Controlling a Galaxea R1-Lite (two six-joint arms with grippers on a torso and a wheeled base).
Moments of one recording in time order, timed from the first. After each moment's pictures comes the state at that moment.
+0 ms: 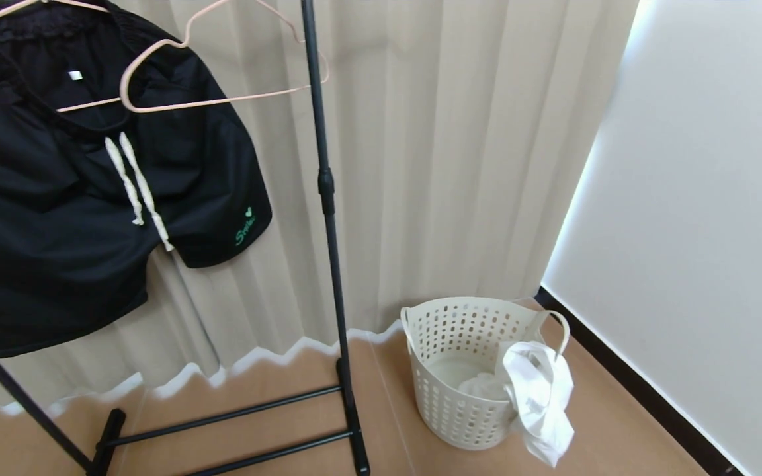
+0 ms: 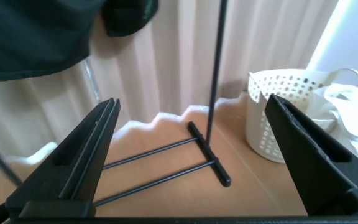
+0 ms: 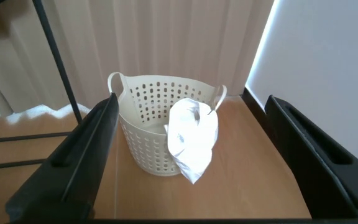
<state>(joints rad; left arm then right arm) 0.00 0.00 0.00 0.00 -0.08 0.03 0.01 0.00 -0.01 0.04 0.02 0.00</state>
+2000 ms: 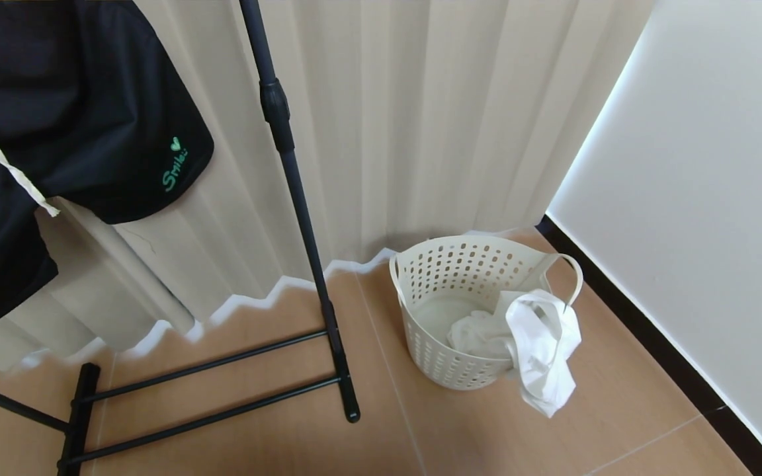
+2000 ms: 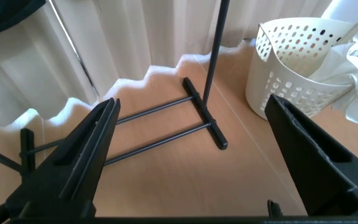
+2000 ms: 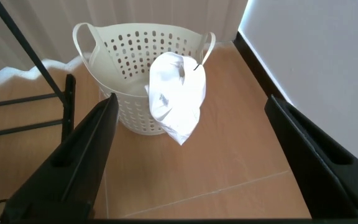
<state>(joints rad) 0.00 0.00 0.00 0.00 -0.09 0.03 0.01 0.00 -0.01 0.03 0.02 0.00</state>
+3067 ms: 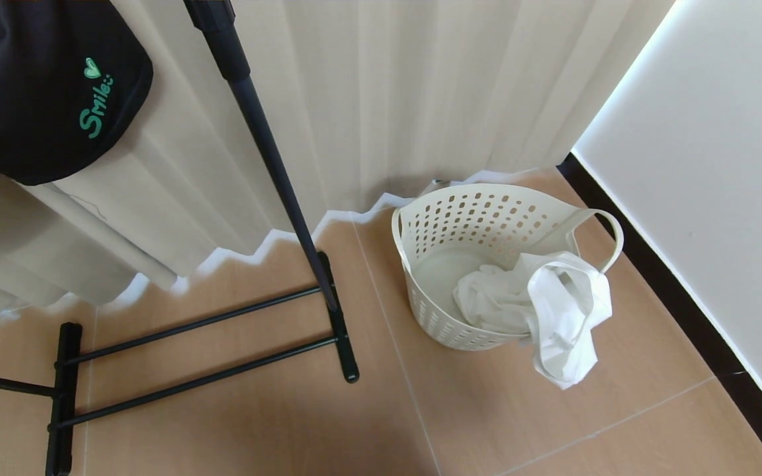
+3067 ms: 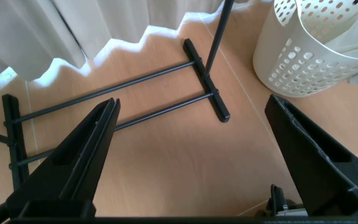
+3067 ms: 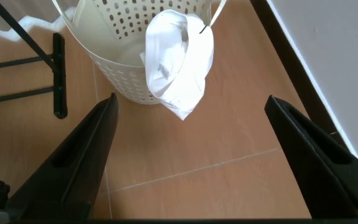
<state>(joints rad) 0.00 0.00 0.00 0.00 -0.08 0.02 0.01 0.00 -0.01 0.04 0.02 0.00</state>
